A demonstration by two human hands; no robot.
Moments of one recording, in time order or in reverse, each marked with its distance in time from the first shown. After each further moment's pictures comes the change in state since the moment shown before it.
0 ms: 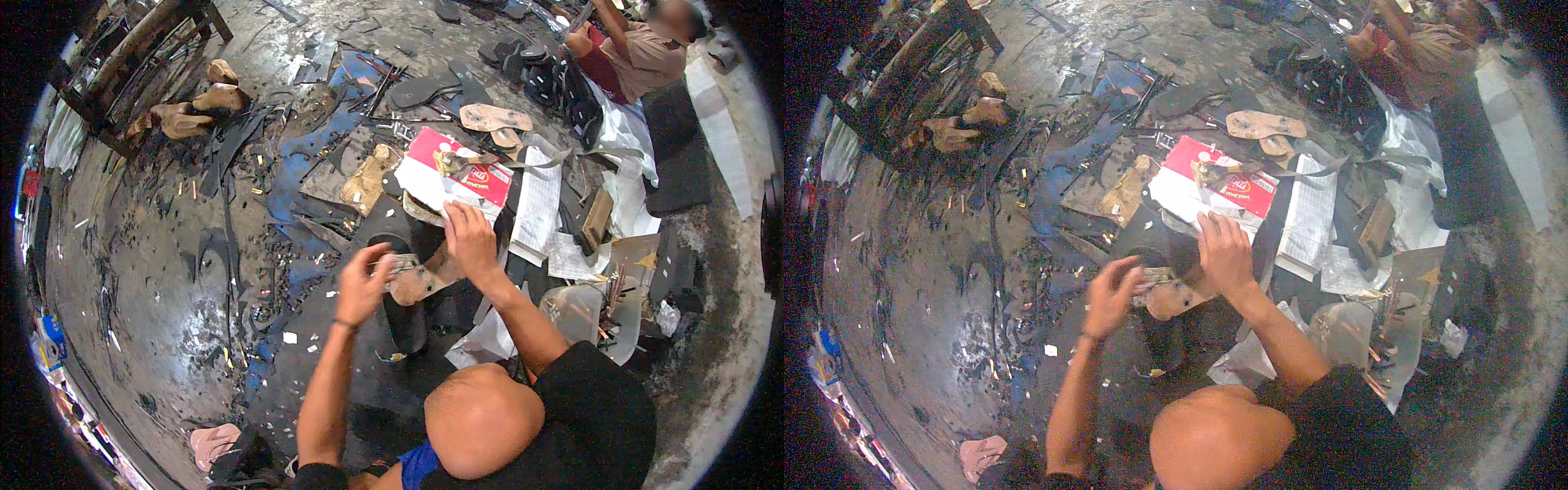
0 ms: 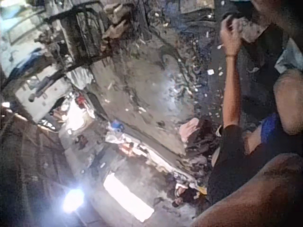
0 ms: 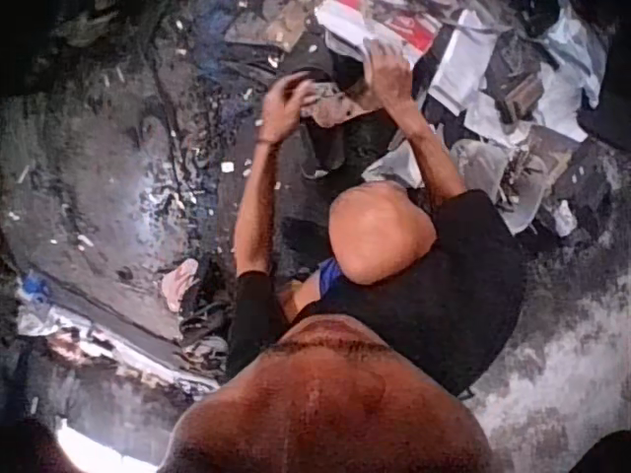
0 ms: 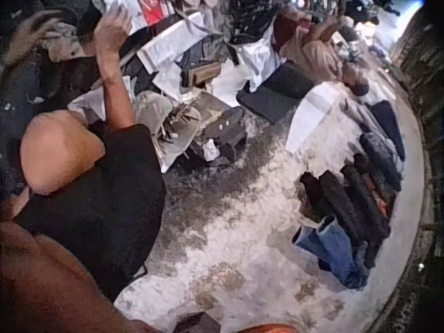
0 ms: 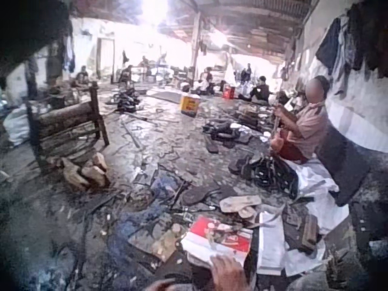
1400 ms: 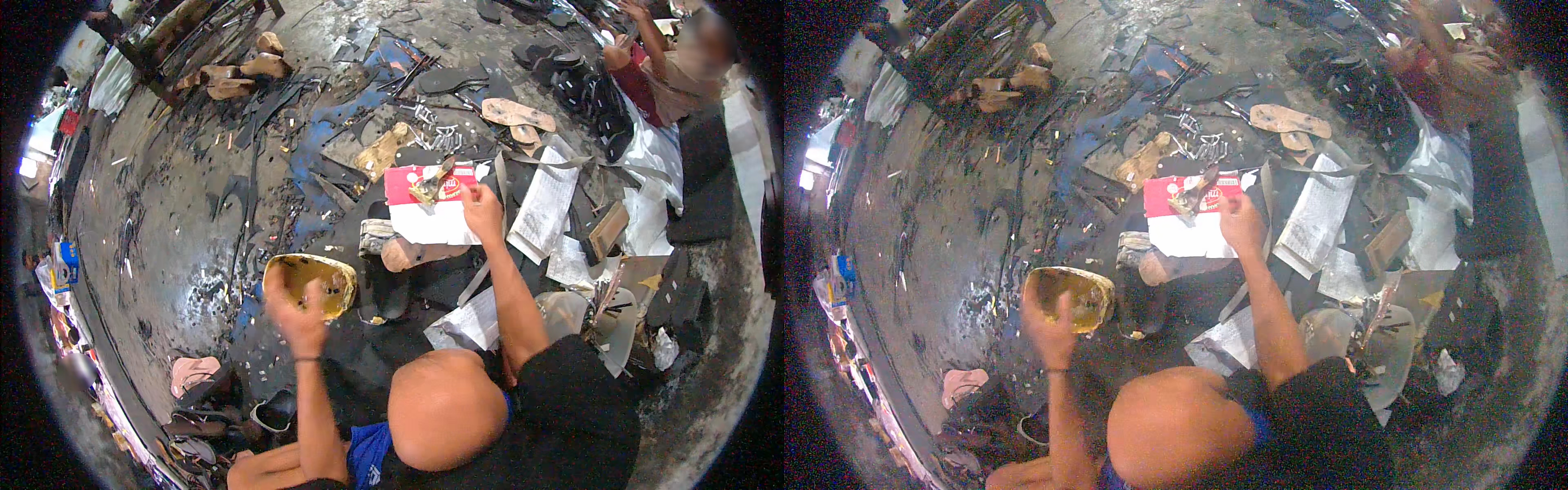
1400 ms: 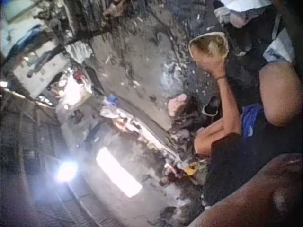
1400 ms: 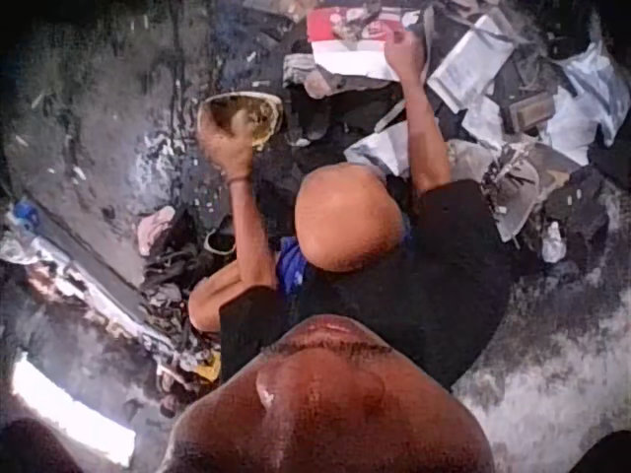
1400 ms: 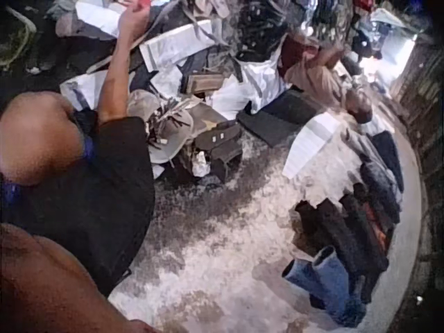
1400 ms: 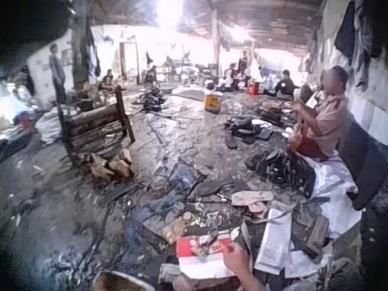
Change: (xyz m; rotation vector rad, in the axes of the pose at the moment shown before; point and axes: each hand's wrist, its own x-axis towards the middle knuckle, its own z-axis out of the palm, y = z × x) left_hand -0.160 -0.006 -0.011 0.882 0.997 0.252; right_hand 0.017 0.058 0.038 0.530 -0.125 0.464
